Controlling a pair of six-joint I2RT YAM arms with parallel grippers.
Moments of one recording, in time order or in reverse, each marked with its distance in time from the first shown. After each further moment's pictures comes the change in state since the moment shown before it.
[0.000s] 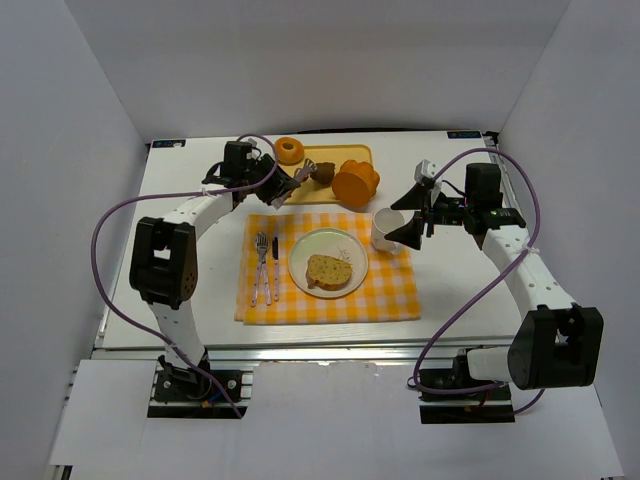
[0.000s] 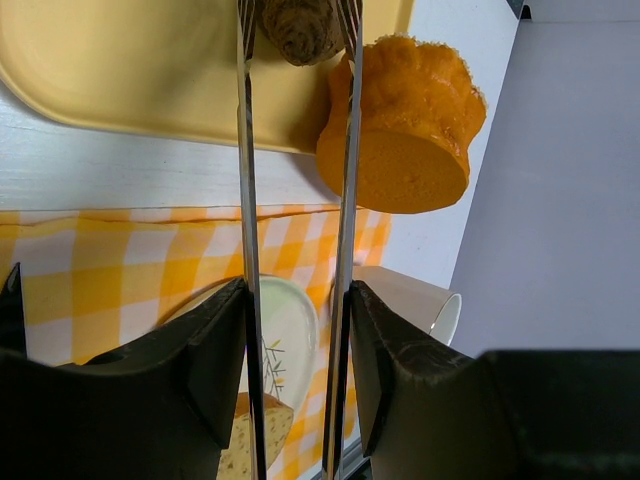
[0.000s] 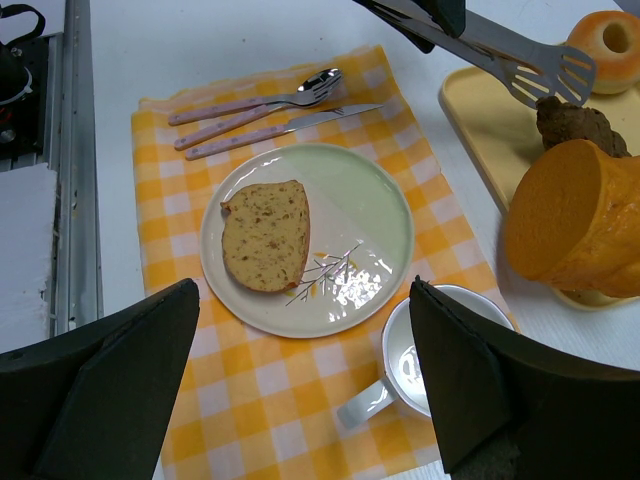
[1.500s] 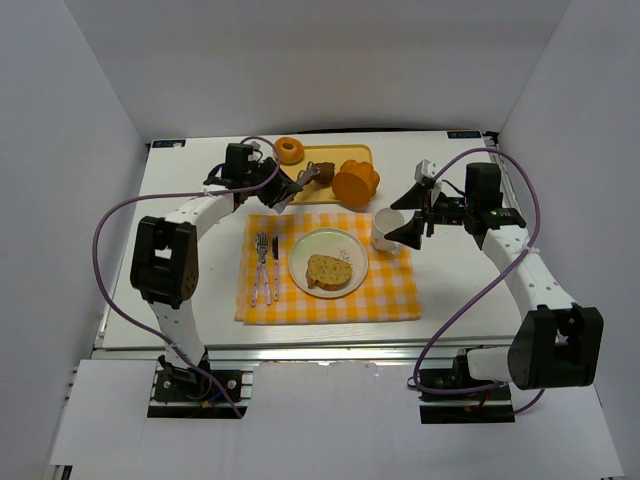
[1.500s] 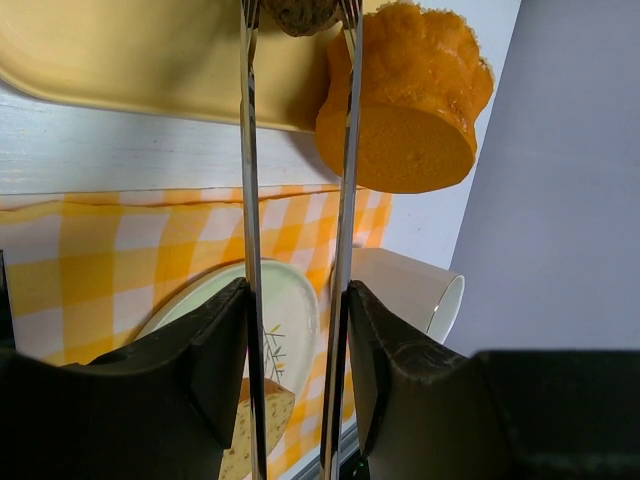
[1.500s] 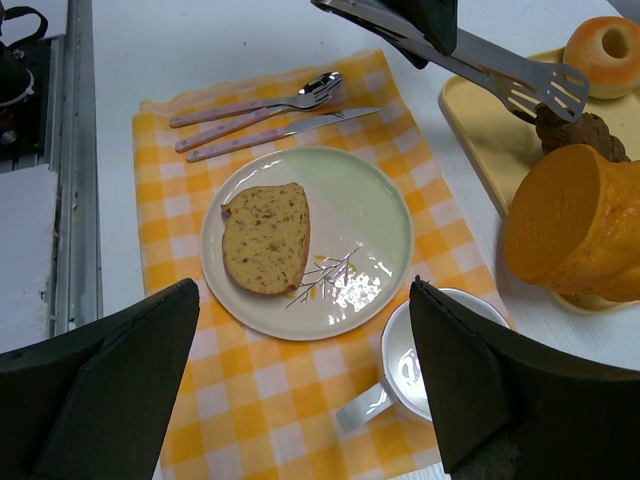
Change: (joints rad) left arm -0.004 0.006 -0.010 -0.004 0.042 0.008; right arm 0.000 0.000 0.000 0.005 -0.006 0.003
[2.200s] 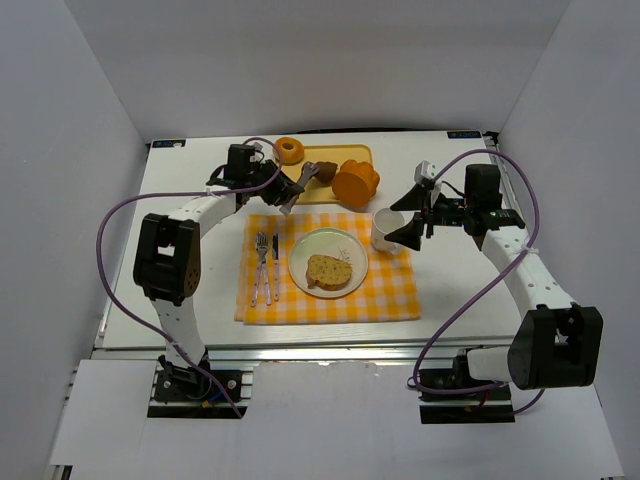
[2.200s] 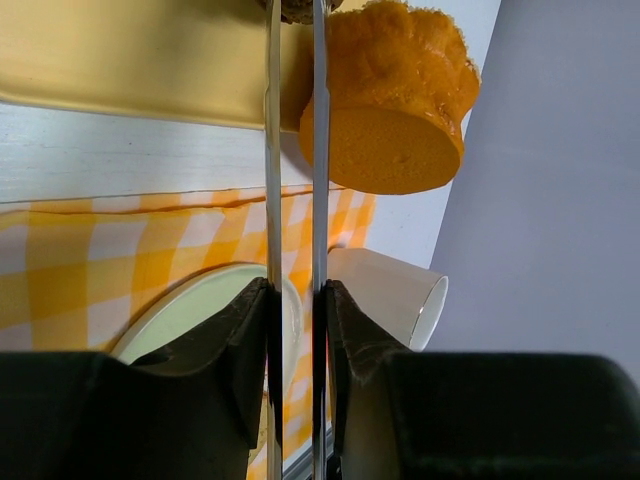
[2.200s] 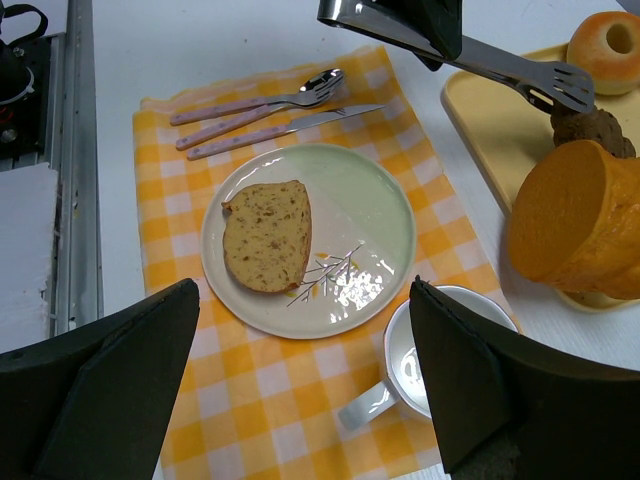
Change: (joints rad) left arm -0.005 0.030 0.000 0.053 0.035 -0.047; right arm 0.000 0.000 -0.013 0.013 0.000 0.000
